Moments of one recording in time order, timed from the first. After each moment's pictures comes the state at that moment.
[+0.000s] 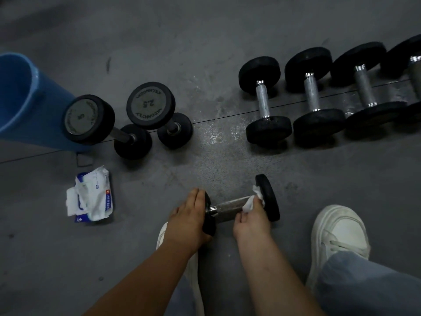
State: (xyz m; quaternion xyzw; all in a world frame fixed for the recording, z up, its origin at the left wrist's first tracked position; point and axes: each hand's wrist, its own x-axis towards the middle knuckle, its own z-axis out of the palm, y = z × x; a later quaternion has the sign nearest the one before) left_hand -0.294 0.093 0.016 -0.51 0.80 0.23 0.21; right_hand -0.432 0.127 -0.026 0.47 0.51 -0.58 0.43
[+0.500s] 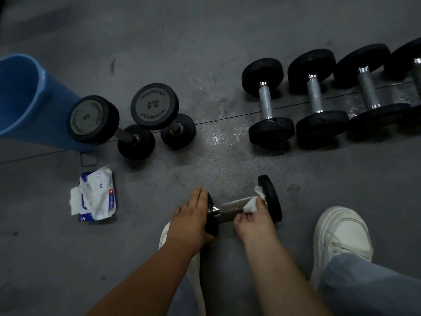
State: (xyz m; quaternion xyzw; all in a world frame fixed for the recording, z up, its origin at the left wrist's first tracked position) left_hand -0.295 0.093 0.013 -0.51 0.81 0.22 0.21; right_hand -0.440 0.128 -0.027 0.48 0.45 -0.57 0.50
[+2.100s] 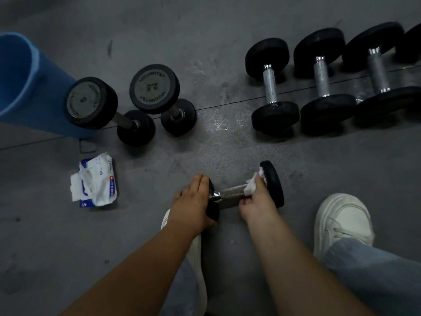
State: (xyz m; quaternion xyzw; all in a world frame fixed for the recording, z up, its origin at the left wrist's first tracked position) left_hand -0.297 0.088 0.015 -0.50 0.80 0.23 0.22; right_hand -0.441 0.125 -0.024 0.43 0.49 -0.56 0.50
